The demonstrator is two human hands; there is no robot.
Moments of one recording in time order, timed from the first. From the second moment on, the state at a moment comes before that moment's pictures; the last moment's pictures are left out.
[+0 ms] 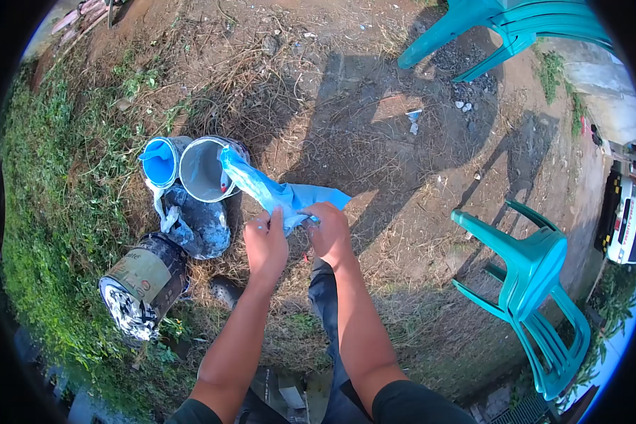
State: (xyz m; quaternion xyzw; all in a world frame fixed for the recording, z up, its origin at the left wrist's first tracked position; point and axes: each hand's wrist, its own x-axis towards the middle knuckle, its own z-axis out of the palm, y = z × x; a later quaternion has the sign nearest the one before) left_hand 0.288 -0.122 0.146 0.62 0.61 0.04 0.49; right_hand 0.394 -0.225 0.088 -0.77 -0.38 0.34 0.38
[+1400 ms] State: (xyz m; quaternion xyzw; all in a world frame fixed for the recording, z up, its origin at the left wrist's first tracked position) left_hand 0.271 -0.119 0.139 0.65 0.46 0.09 0.59; right_hand 0.379 -0.212 0.102 -0.80 -0.33 0.20 0.46
